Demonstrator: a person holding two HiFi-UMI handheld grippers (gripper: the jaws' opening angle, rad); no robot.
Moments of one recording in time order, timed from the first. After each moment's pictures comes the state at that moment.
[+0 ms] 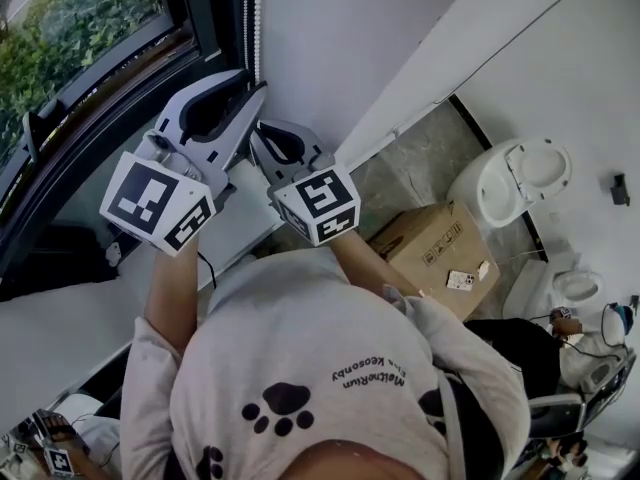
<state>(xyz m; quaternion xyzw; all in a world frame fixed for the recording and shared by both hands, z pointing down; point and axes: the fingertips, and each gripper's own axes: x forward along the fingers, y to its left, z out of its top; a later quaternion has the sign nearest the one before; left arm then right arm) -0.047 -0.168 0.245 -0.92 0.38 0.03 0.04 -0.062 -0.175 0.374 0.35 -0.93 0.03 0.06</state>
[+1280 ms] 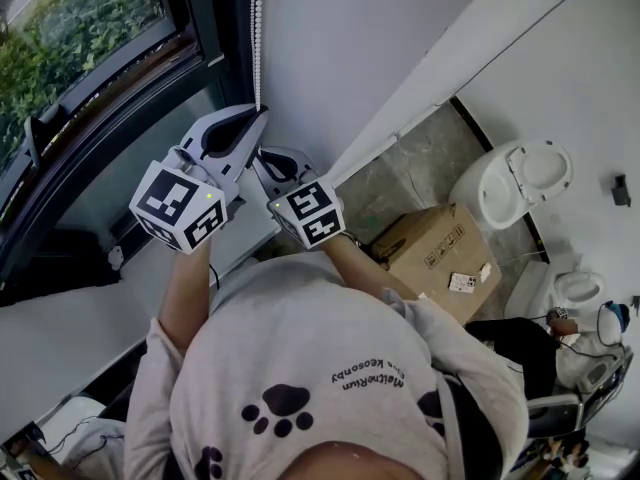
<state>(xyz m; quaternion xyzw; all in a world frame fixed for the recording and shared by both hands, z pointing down) -0.044 -0.175 0.309 -0.93 0.36 0.02 -0.03 -0.069 -0.171 0.464 0.34 -0.93 0.07 0.14</state>
